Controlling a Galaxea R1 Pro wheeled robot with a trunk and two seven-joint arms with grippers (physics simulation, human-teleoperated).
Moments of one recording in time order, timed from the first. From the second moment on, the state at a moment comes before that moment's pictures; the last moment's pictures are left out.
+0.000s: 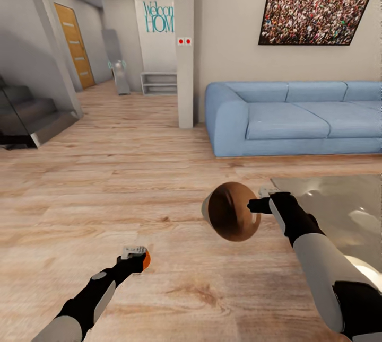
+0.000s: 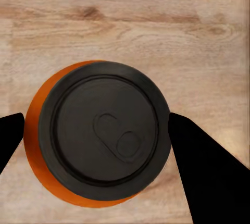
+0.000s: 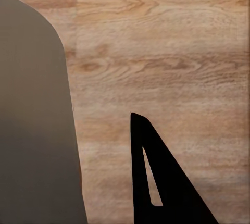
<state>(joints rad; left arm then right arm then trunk) -0.55 0.05 -0.04 -0.51 0.13 0.02 -0.28 -0.95 -0.08 -0.04 -0.65 0.06 0.72 0.15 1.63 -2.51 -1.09</state>
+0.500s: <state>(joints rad) -0.48 0.06 -0.04 -0.82 0.13 0.19 -0.28 -0.94 -0.09 -0.04 -0.60 0.06 0.73 0.15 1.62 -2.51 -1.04</state>
